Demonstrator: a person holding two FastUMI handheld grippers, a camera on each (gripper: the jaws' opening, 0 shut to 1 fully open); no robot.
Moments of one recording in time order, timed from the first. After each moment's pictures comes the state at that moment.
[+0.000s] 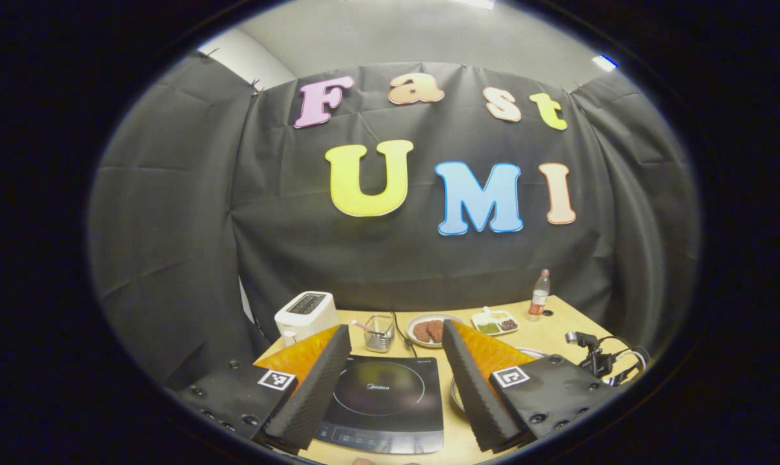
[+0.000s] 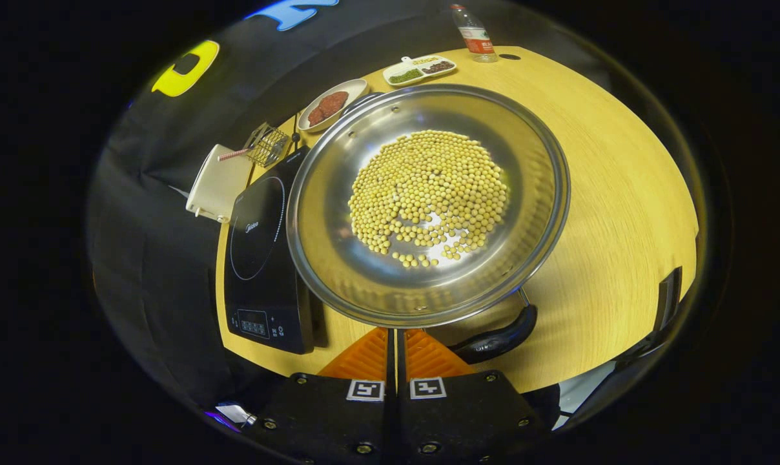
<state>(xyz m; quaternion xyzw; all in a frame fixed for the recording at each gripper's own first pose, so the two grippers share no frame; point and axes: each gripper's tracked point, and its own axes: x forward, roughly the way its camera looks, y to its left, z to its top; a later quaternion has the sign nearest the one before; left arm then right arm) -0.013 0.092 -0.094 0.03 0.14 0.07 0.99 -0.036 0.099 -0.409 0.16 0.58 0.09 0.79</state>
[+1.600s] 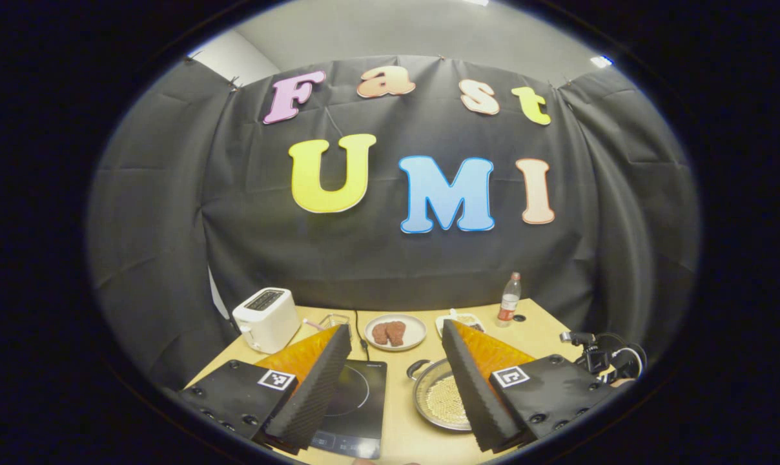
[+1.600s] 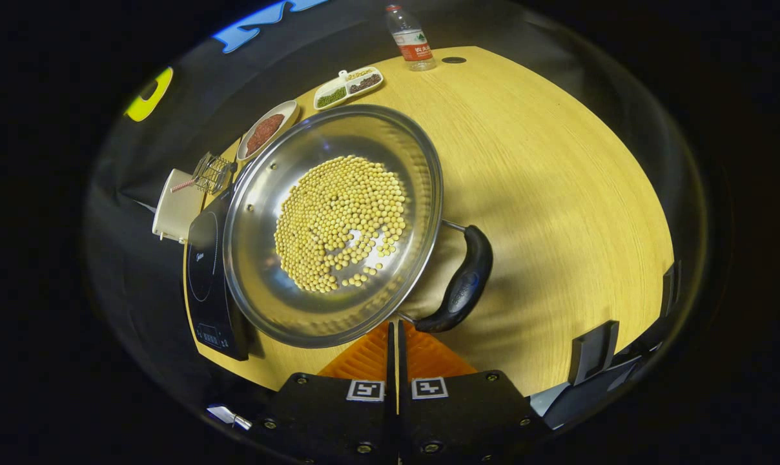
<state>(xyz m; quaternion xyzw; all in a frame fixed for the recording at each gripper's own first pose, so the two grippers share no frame) 0.035 -0.020 -0.101 0.02 0.15 0.04 0.99 0.008 -0.031 -0.411 0.13 0.59 0.03 0.79</state>
